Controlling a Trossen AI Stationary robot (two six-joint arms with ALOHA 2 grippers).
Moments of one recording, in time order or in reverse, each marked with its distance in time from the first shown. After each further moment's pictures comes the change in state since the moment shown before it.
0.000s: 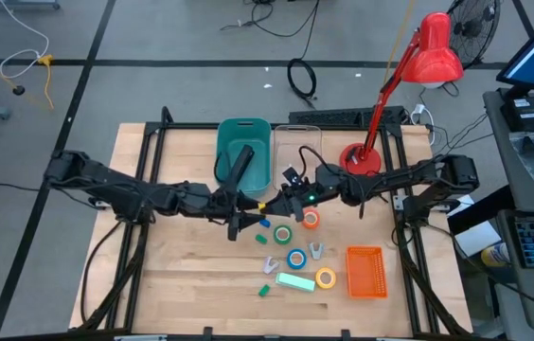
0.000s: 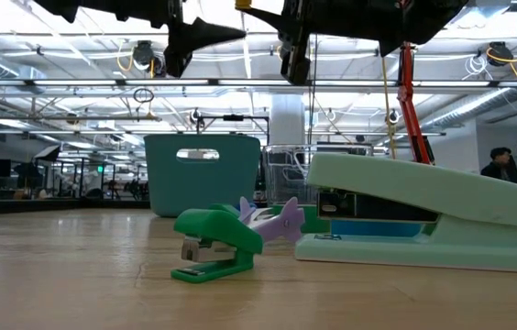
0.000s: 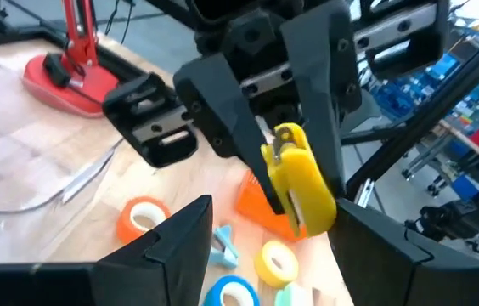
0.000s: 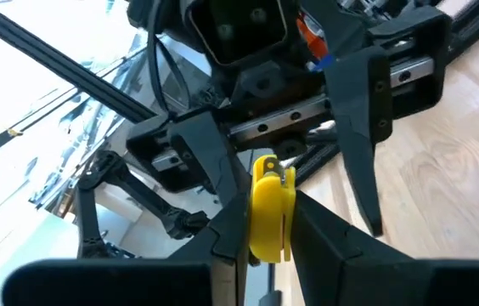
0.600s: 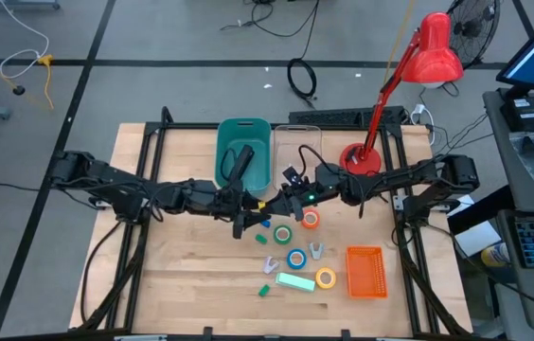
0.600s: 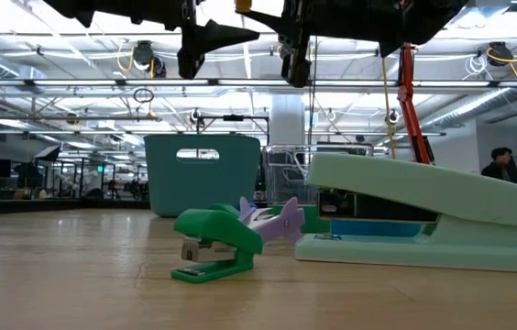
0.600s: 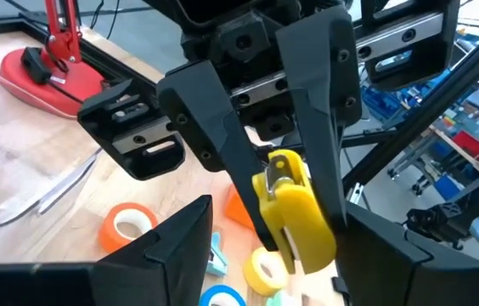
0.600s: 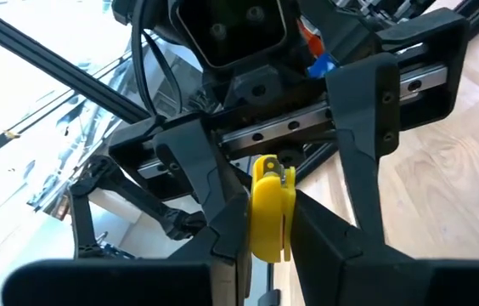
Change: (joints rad) left arm 0.035 0.055 0.042 0.024 0.065 -0.019; right arm 0.001 -0.001 0.001 -0.016 -0.001 0.003
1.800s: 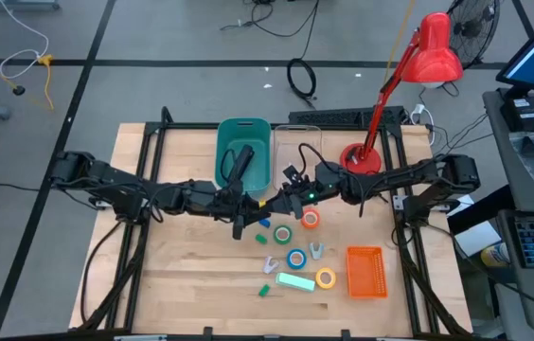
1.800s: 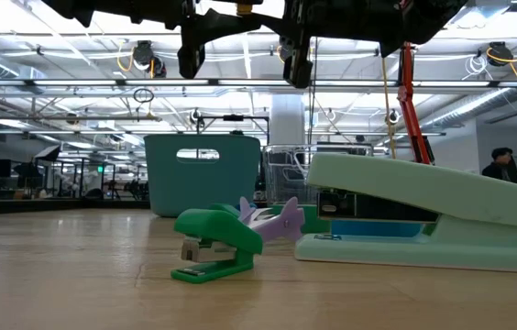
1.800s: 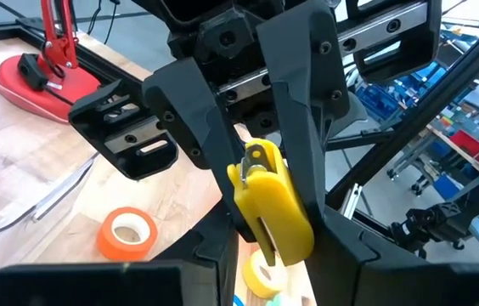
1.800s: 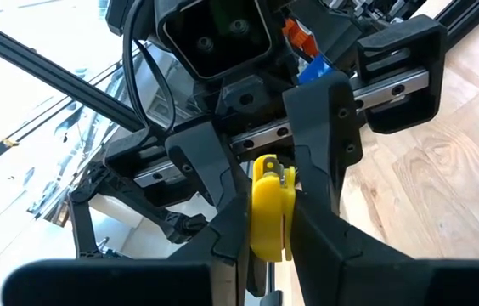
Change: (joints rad) left arm 0.000 0.003 -0.002 0.032 -0.005 0.020; right arm 0.000 -0.002 0.000 -0.015 -0.005 0.019
